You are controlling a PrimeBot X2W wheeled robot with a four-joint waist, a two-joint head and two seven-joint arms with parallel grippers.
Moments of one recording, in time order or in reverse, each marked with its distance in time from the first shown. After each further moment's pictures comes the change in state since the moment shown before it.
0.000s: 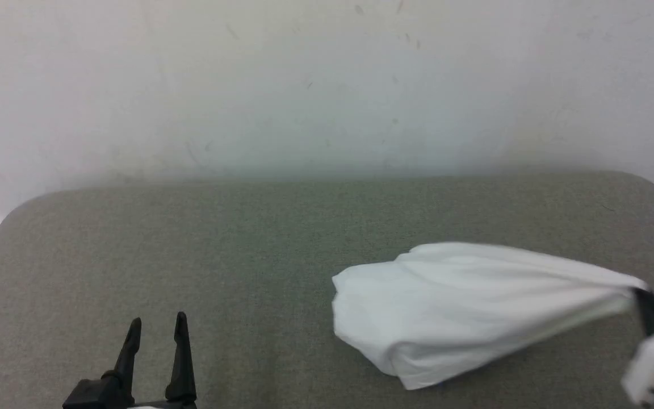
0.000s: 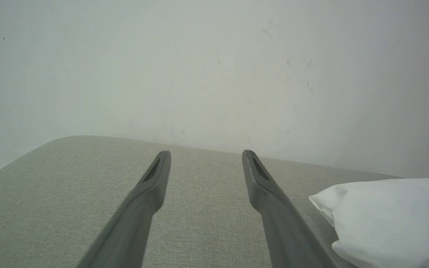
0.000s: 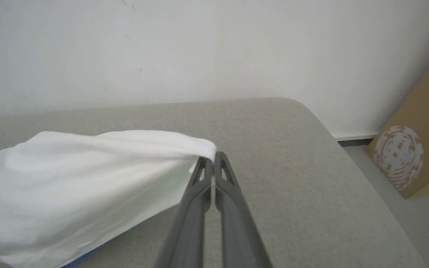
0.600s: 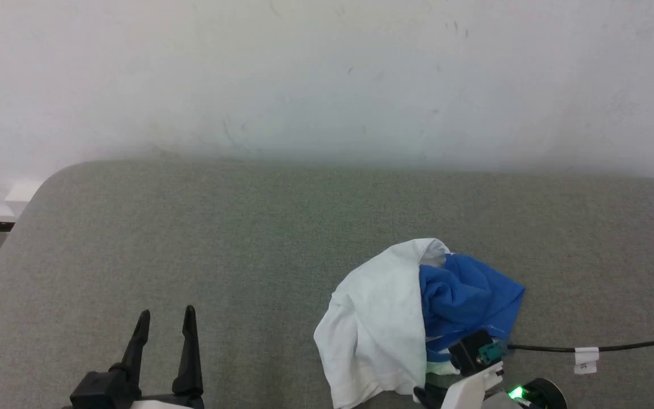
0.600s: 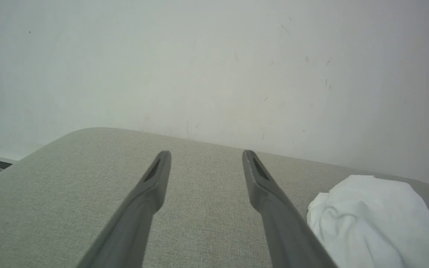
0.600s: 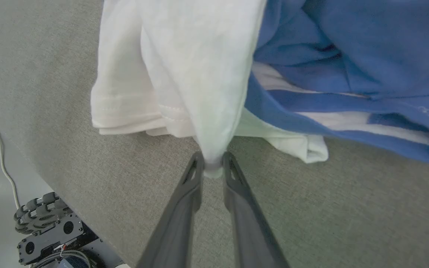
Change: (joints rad) left arm -0.022 0.019 -0.035 0.002 -0.016 0.001 0.000; right arm -0.057 0.014 0.577 0.324 0.133 0.000 0.118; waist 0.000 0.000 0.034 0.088
